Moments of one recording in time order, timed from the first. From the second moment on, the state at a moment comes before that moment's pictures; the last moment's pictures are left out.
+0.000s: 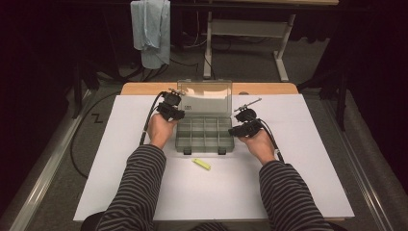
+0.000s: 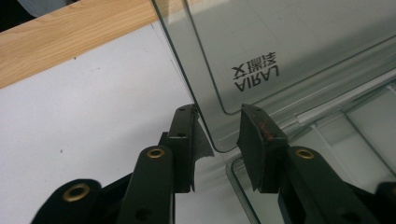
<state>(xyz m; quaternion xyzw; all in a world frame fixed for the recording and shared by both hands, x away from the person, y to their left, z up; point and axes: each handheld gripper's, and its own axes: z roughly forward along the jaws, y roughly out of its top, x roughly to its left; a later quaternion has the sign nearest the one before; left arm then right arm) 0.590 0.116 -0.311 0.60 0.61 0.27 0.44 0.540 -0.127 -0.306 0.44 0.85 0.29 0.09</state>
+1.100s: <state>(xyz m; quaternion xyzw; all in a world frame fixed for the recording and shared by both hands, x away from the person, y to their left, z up) 0.557 0.120 -0.294 0.63 0.60 0.22 0.44 0.539 -0.128 -0.306 0.44 0.84 0.30 0.08</state>
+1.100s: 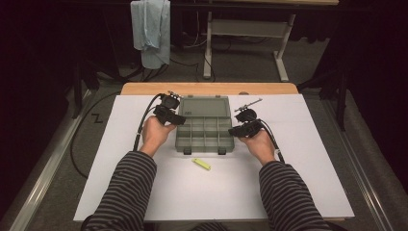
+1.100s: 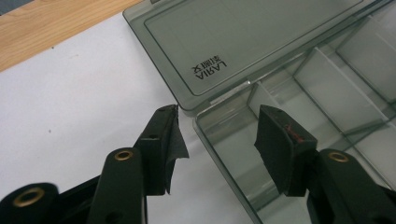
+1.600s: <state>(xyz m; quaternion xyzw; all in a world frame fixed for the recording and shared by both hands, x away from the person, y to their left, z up) 0.535 0.131 -0.291 0.65 0.57 0.23 0.45 0.539 -0.128 -0.307 0.44 0.84 0.30 0.09</state>
